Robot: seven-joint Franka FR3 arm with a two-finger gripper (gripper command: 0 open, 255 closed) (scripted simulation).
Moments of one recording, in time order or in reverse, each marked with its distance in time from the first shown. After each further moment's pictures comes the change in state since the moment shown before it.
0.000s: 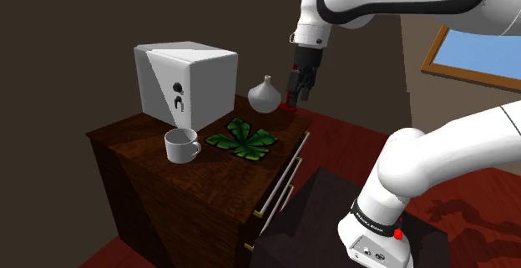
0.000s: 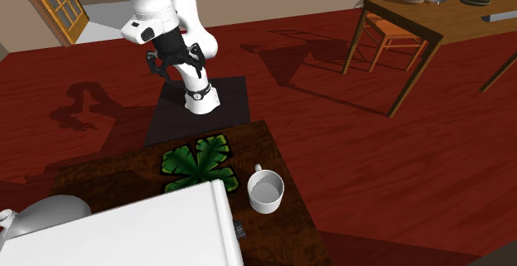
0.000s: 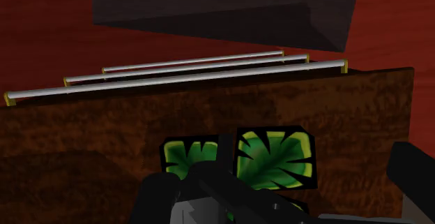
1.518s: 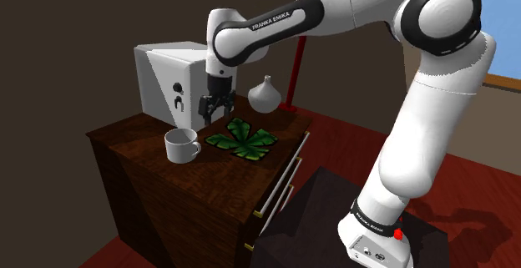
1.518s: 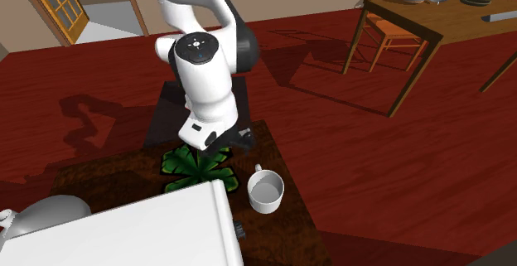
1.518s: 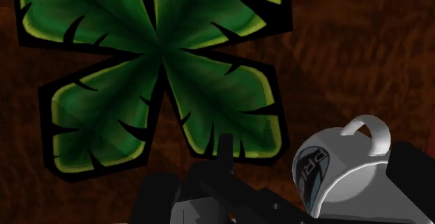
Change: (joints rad) arm 0.050 0.785 0.180 0.404 -0.057 0.419 0.202
